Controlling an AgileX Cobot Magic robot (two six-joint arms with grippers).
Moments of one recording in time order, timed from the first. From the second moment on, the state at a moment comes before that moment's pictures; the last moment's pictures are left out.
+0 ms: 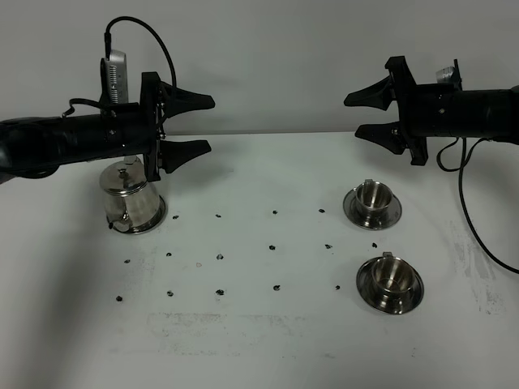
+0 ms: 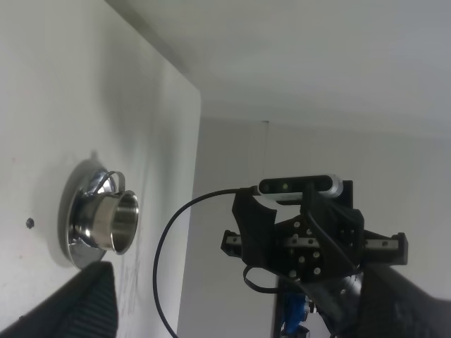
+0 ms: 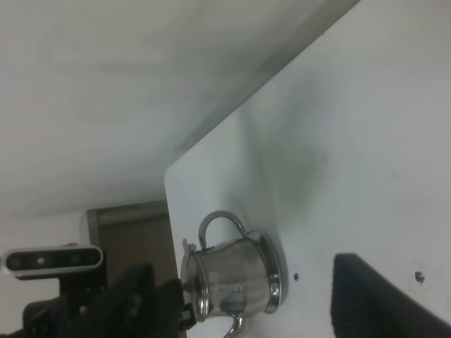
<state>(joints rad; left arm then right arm) -0.02 2.32 -1.66 -1.69 0.98 0.55 -0.07 2.24 -1.69 1.40 0.93 -0.41</state>
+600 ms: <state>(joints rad) -0.02 2.32 -1.67 -1.69 1.02 0.71 -0.07 2.24 -1.69 1.43 0.93 -0.62</state>
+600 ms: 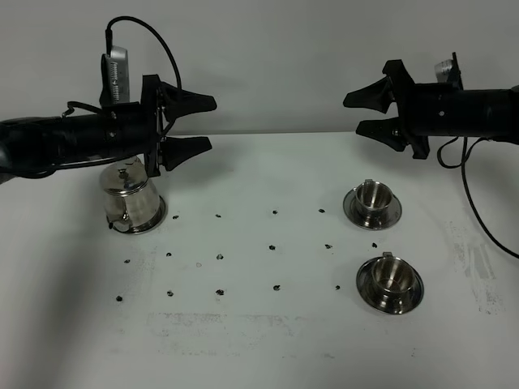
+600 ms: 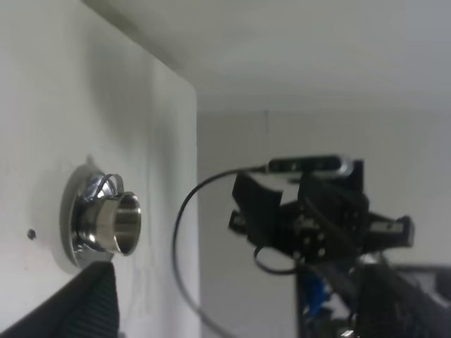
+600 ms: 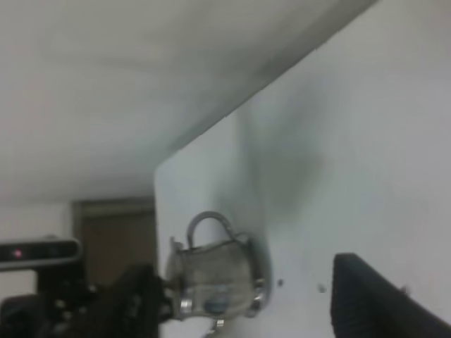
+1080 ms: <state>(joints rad) -0.02 2.25 -1.93 -1.04 0.91 0.85 -0.07 2.16 -1.69 1.43 0.81 -1.39</state>
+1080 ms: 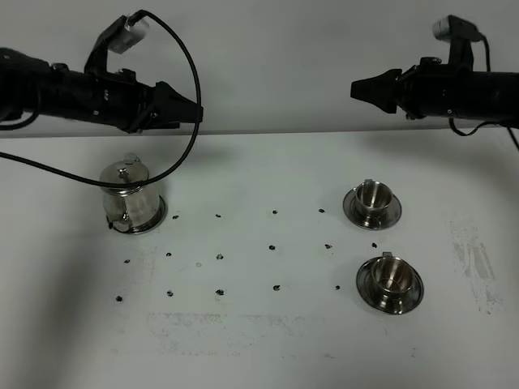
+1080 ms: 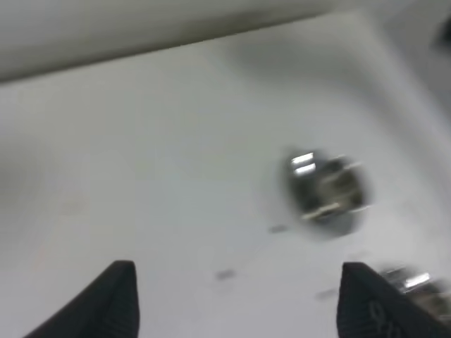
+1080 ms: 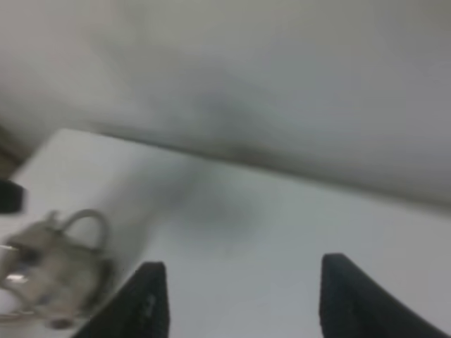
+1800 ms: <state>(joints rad) -0.02 1.97 -1.81 -0.43 0.78 0.64 0.11 1.86 -1.69 0.24 0.74 -0.78</state>
